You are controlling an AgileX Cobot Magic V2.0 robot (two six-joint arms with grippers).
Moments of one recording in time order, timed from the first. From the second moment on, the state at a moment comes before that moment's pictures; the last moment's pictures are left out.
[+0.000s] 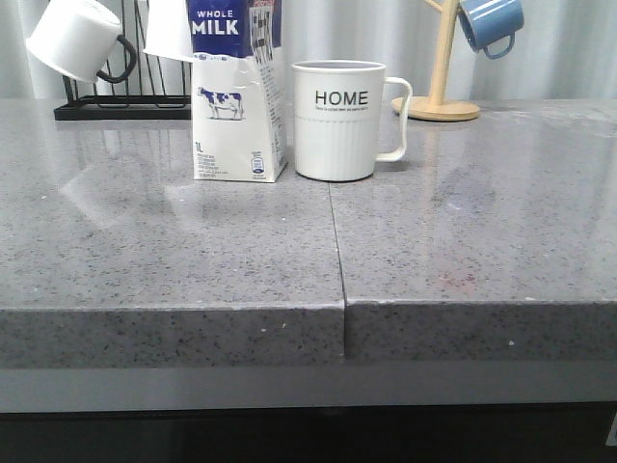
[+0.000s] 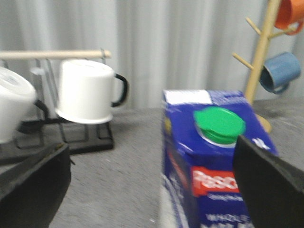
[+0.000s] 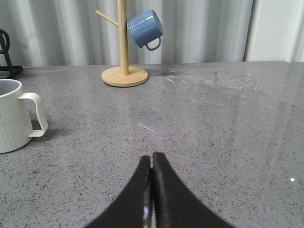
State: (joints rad) left arm -0.65 1.32 -0.87 -0.83 -0.49 0.62; right arm 0.02 0.25 -0.28 -0.15 0.17 0.19
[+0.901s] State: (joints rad) left arm -0.13 0.63 -0.47 -0.18 -0.02 0.03; right arm 0.02 0.25 -0.28 -0.15 0.17 0.19
